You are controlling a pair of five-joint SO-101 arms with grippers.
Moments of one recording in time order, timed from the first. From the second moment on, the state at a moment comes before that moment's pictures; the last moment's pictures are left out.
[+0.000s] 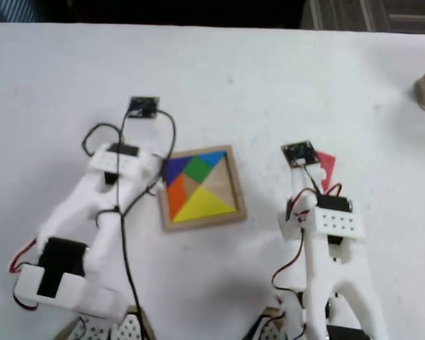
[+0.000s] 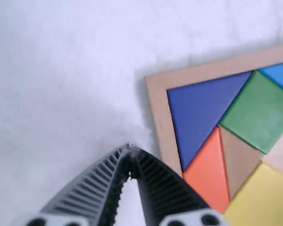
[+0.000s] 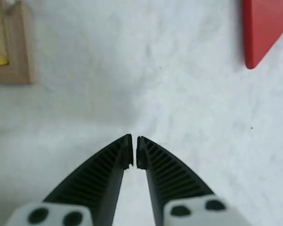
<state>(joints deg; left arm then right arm) 4.9 1.4 35.8 47.0 9.5 4.1 -32.1 60.7 58.5 23.8</state>
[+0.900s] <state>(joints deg) -8.7 1.7 36.4 32.0 9.4 11.4 -29.1 35.3 65.2 23.8</state>
